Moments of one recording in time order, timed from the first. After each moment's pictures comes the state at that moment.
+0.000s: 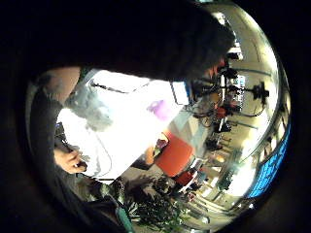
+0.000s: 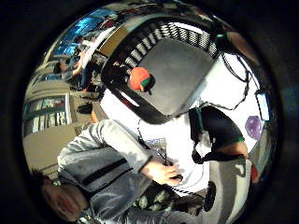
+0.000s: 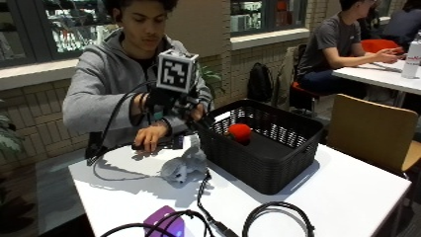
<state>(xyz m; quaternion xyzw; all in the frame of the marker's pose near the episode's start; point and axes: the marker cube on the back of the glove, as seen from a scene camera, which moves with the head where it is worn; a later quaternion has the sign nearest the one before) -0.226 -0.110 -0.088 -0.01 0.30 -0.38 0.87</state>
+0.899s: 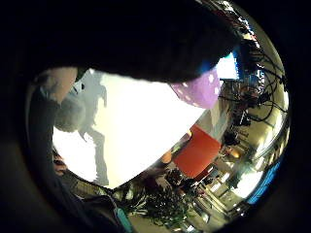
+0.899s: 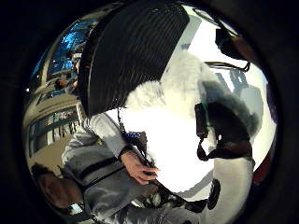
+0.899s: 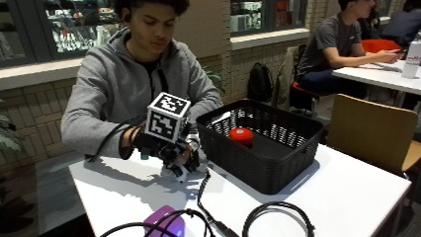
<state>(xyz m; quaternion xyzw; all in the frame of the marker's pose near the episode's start) -0.159 -0.112 0.005 -0.11 0.20 -0.32 0.92</state>
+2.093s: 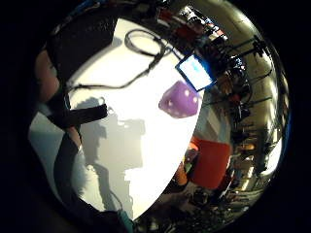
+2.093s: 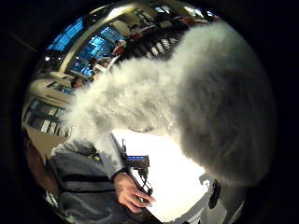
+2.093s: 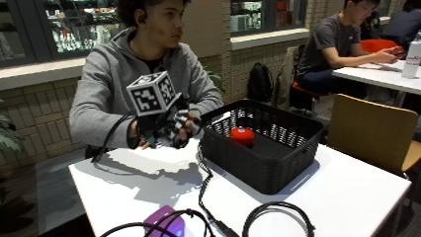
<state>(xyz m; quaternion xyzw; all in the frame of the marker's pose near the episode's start) -0.200 -0.081 -0.022 0.15 0.12 -0.37 0.91</state>
